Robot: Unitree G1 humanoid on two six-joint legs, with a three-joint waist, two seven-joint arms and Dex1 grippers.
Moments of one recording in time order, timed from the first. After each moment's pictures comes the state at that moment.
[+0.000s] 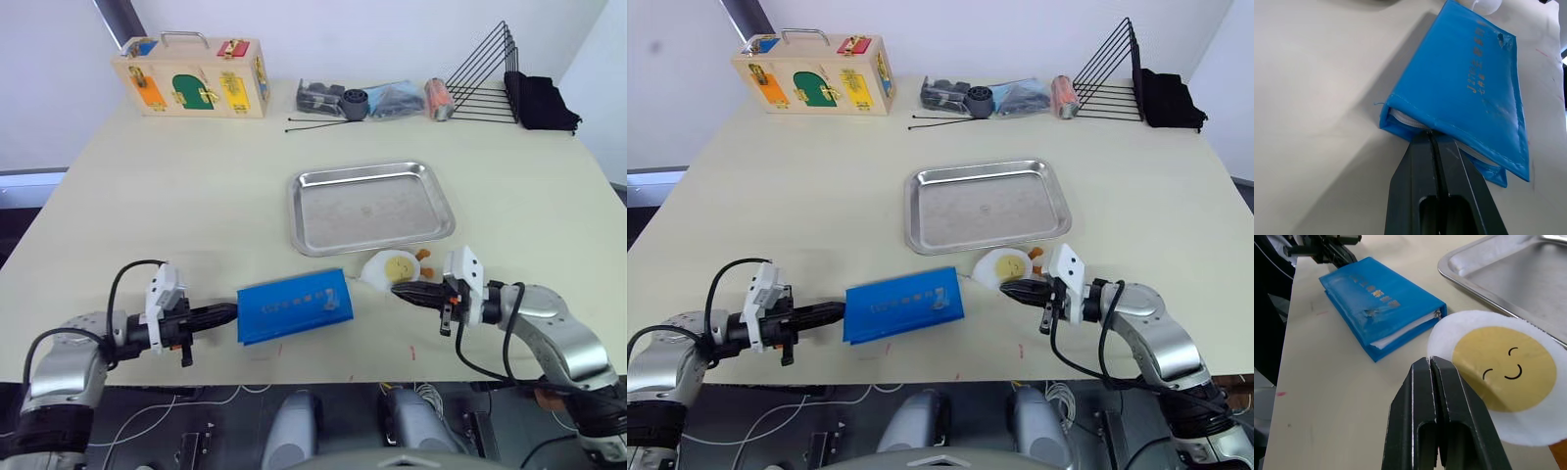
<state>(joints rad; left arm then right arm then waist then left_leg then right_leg) 0.00 0.80 0.19 0.18 -0.49 0.29 -1.37 -0.15 -0.57 0.15 -0.26 0.42 0.38 0.99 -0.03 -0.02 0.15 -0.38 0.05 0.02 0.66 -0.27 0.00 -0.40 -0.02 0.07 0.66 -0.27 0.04</state>
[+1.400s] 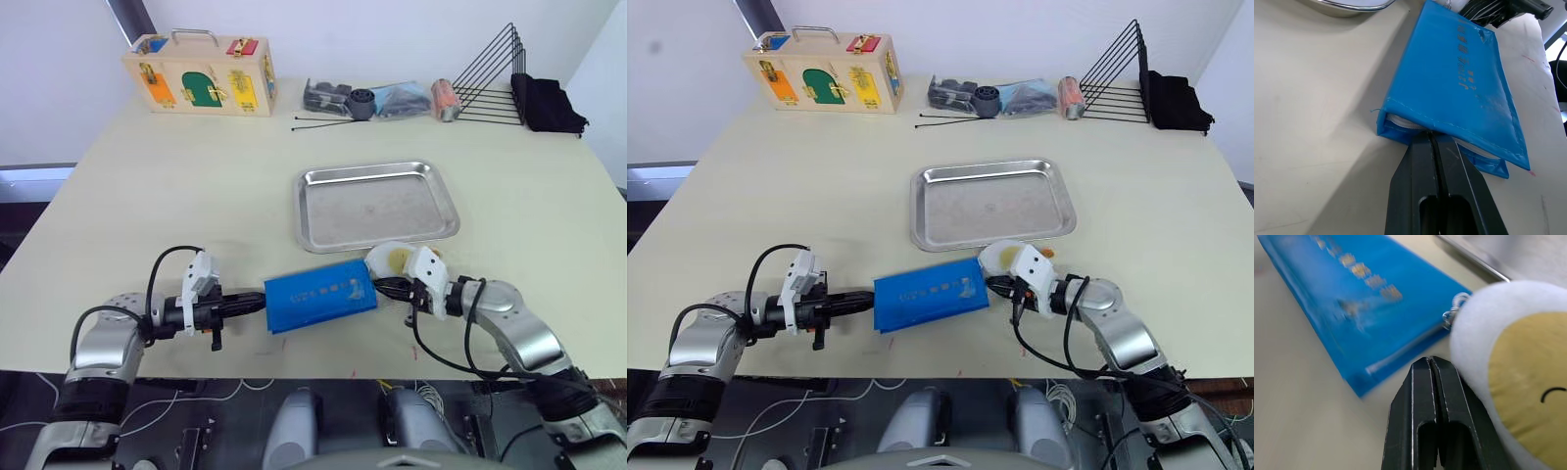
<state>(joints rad) -0.14 0.75 0.07 0.21 -0.46 0.28 -1.37 -0.24 -0.45 0.29 -0.15 0.20 0.37 0.87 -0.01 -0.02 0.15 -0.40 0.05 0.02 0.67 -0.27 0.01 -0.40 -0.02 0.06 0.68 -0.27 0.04</state>
